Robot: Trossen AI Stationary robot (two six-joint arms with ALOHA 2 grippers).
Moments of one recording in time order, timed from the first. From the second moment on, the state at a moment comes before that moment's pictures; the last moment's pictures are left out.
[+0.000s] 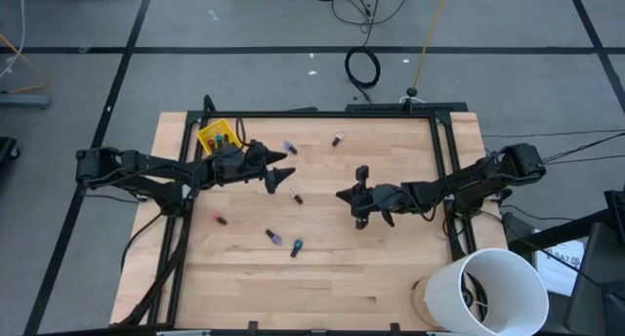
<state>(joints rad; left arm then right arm) 0.21 1.25 0.43 0.62 -0.08 -0.42 0.13 1.46 0.56 0.50 0.39 -0.52</state>
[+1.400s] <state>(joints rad) -0.18 1.26 0.72 -1.00 -0.12 -1.33 0.10 1.46 0.56 0.56 0.39 -0.46</state>
